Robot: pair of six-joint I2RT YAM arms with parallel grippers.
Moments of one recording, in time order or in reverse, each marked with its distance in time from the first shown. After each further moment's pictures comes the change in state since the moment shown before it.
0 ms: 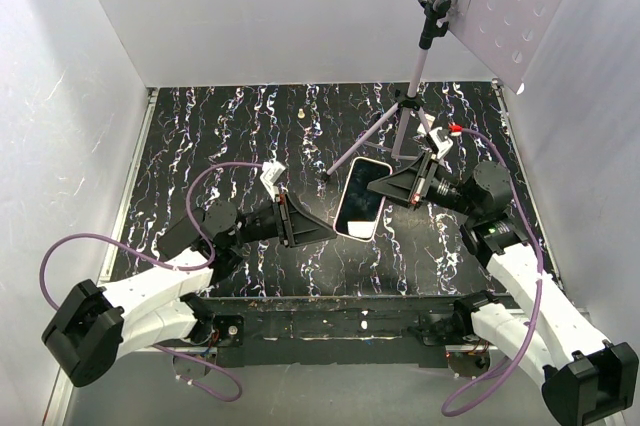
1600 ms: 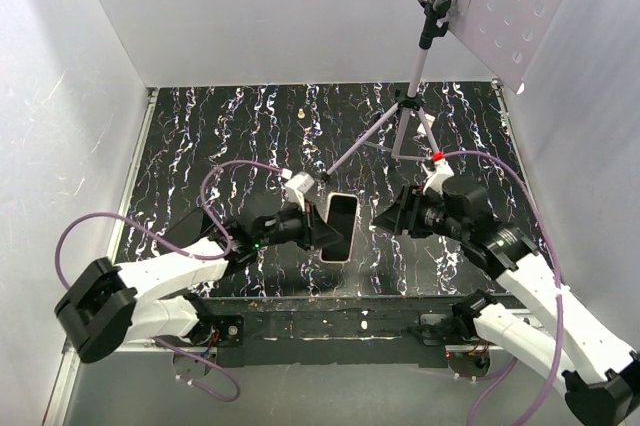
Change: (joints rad) left arm -0.121 0.180 0.120 -0.505 -0.338 0.561; right arm 0.217 -0.051 0.091 -0.774 0.568 -0.618
